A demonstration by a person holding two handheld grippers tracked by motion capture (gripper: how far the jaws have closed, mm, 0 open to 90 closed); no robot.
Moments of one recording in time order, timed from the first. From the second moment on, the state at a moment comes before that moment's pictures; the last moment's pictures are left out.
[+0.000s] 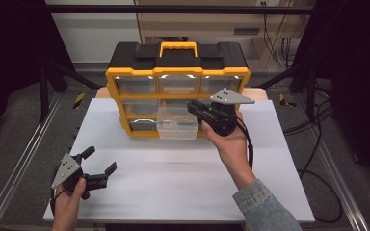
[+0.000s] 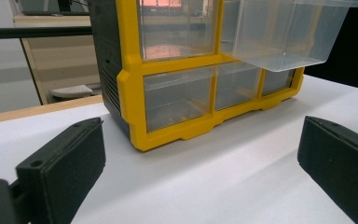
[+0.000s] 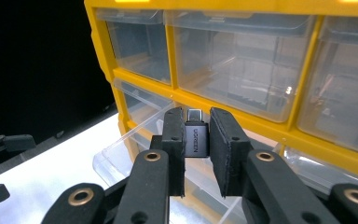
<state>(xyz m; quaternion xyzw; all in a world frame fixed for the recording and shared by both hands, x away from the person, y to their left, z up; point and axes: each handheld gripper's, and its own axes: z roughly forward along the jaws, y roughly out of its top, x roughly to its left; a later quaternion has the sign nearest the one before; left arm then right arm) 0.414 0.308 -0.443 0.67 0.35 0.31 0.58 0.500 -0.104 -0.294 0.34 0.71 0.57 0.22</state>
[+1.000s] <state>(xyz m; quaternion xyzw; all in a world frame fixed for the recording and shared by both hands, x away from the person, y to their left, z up) 0.415 0.307 -0.443 0.67 0.35 0.31 0.58 0.506 -0.086 -0.298 0.33 0.76 0.51 0.24</state>
